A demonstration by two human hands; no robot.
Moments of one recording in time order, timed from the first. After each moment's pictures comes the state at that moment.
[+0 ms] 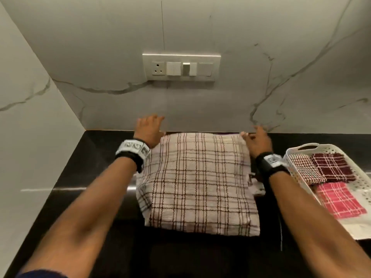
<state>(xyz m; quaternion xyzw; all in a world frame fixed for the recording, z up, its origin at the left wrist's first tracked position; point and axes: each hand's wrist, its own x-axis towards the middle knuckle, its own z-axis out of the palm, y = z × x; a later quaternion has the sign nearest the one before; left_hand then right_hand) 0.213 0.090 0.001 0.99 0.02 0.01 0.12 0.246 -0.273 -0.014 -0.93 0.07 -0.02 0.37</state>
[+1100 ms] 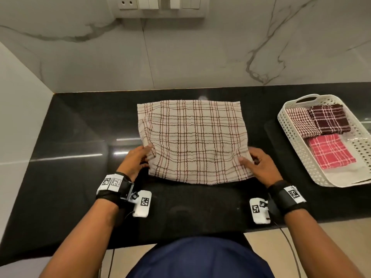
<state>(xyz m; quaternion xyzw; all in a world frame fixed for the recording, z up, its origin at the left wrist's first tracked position) 0.072 0.083 -0.156 0.62 0.24 -0.16 0.73 0.083 -0.336 -0.125 -0.87 0.03 0.13 0.48</state>
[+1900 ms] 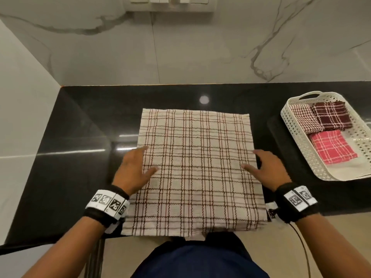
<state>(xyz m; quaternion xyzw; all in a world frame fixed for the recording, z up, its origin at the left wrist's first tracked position) 0.003 0.095 -0.138 0.96 0.07 -0.10 0.24 0.059 -0.331 -0.112 -0.97 0.03 0.17 0.19</state>
